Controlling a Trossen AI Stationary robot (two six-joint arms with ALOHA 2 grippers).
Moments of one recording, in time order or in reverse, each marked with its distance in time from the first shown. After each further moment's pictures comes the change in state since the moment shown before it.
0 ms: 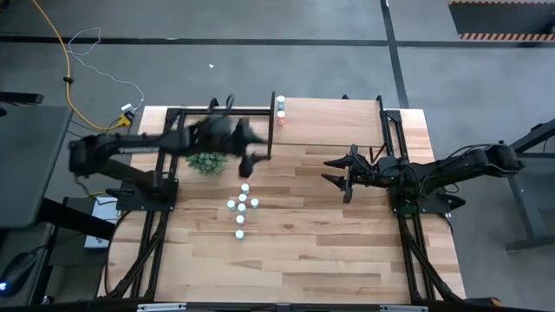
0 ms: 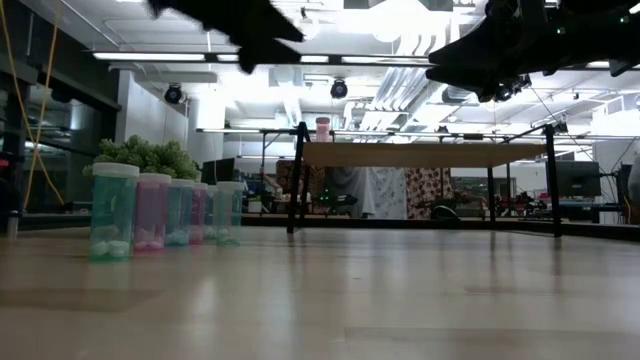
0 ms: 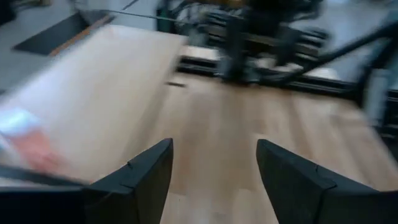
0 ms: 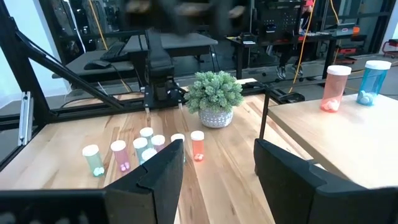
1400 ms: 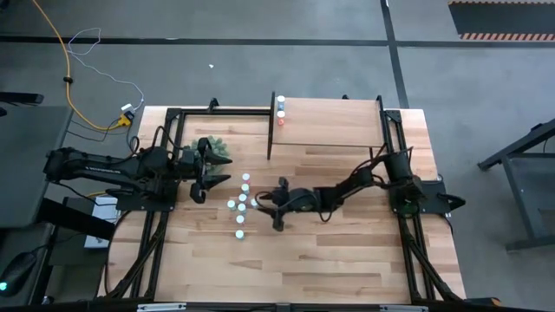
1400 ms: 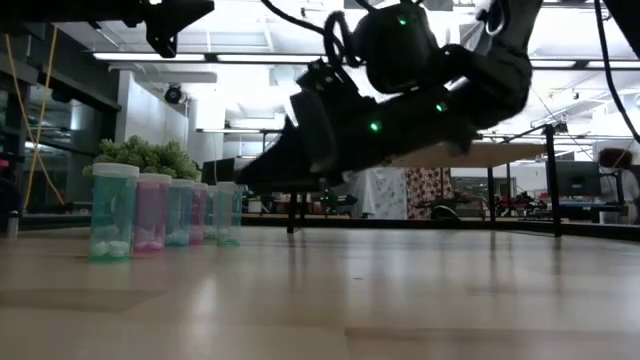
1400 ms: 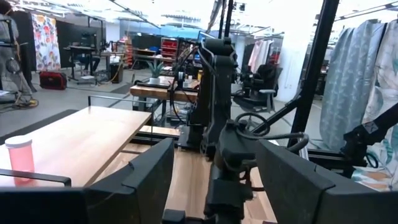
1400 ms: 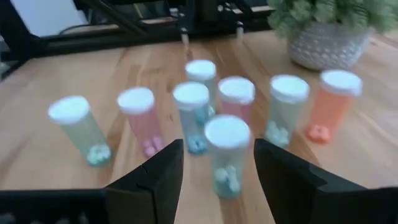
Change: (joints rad) left arm -0.249 -0.612 -0.533 0.372 -0.183 -0.037; right arm 0.087 1.231 0.679 0.319 -0.065 0.081
